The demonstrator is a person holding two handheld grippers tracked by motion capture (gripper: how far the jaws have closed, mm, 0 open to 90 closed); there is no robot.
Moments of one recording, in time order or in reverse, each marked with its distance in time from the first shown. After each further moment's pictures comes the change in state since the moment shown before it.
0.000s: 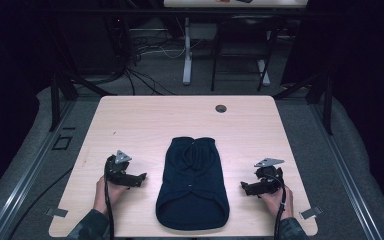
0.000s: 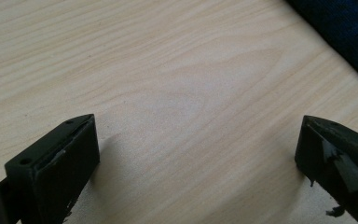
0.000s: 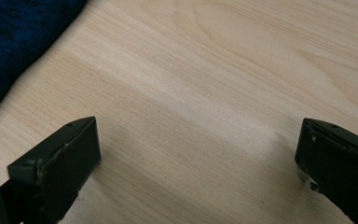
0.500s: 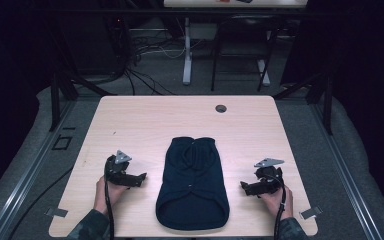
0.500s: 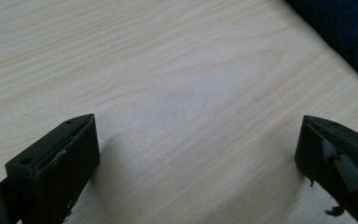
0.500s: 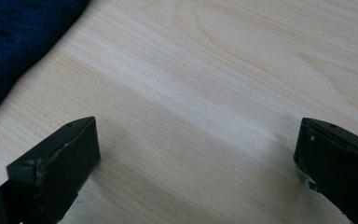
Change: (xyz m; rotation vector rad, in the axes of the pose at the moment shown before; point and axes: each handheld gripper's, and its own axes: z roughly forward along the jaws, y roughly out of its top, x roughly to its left) left arm 0.000 -0.001 0.000 -0.003 -0.001 0.000; right arm 0.000 0.000 0.000 -0.008 -0.002 -0.005
